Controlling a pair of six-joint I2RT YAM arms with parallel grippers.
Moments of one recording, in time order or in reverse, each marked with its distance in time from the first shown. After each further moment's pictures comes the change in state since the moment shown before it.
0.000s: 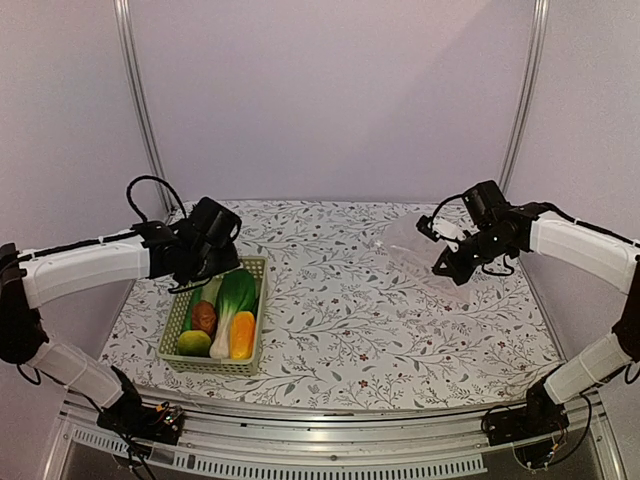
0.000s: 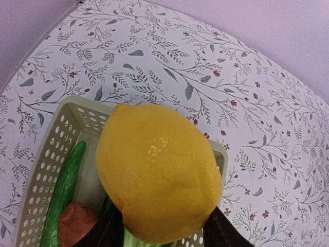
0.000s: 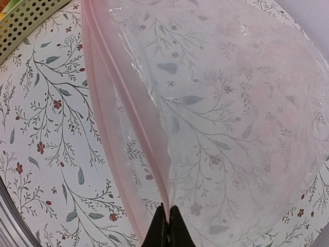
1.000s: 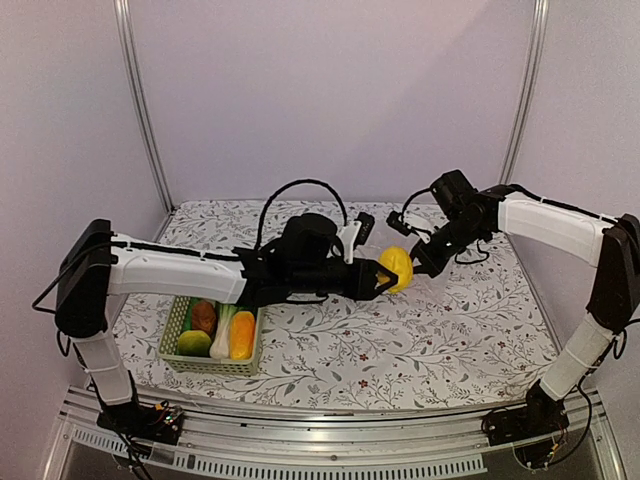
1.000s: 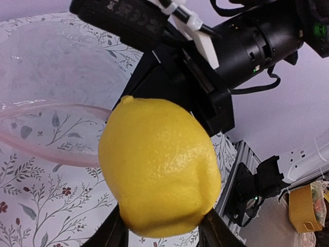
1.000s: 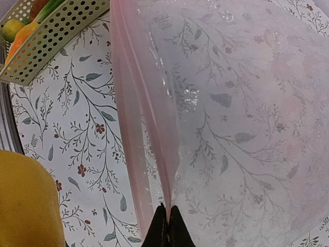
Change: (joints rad) left arm -0.372 0.415 0.246 0.723 0.719 0.346; right arm 0.086 0.231 0.238 -0.101 -0.143 0.057
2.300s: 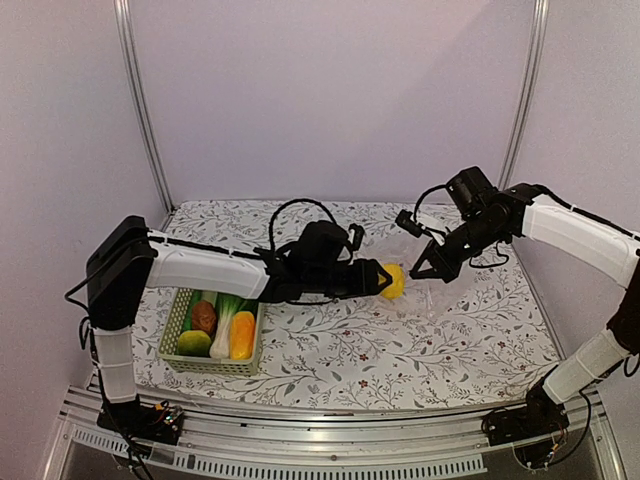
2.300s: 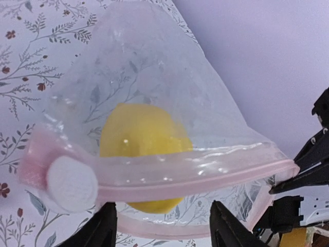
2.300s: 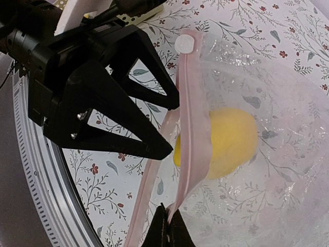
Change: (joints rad) left arm 0.064 0.166 0.078 -0.044 -0.053 -0.226; right arm 0.022 -0.164 -0.052 -0.090 -0.099 -0.025
